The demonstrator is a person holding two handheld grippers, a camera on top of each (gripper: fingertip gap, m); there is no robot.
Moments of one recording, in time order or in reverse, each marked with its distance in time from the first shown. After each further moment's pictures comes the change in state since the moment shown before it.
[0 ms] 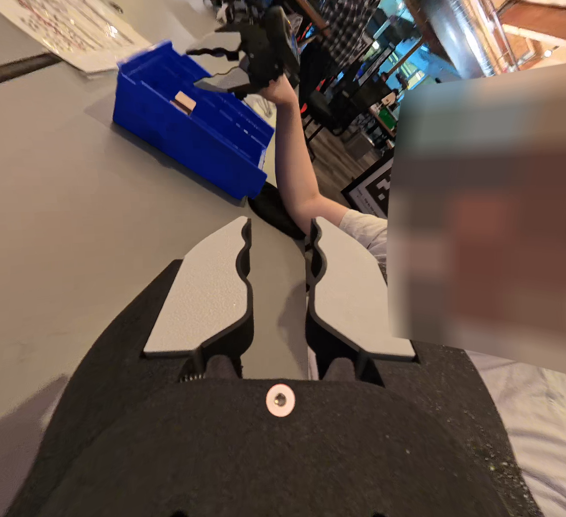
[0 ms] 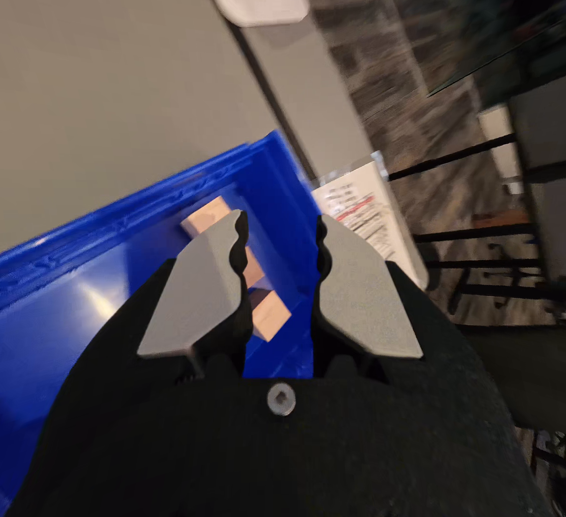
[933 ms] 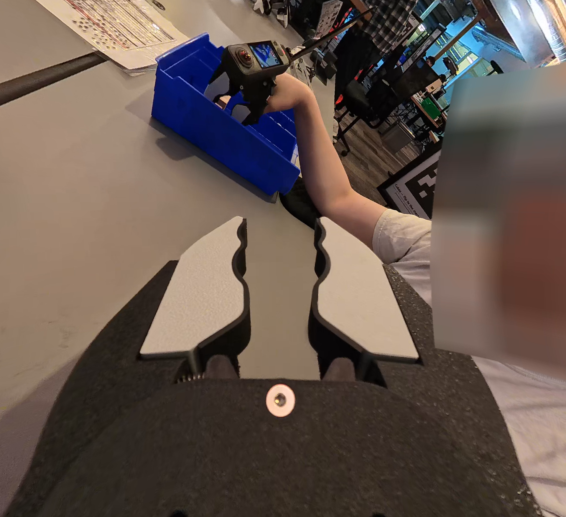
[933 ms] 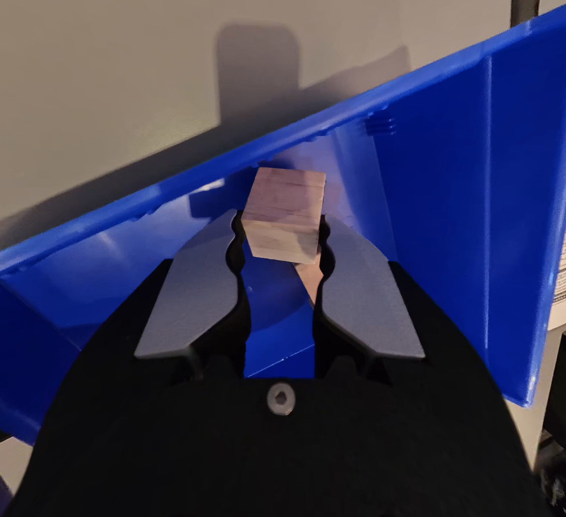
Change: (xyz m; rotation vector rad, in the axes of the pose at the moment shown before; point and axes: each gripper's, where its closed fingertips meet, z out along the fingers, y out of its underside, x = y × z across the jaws) left arm -0.026 0.006 0.017 -0.033 -0.121 0.032; right arm -0.085 0.068 0.066 -0.426 -0.428 -0.068
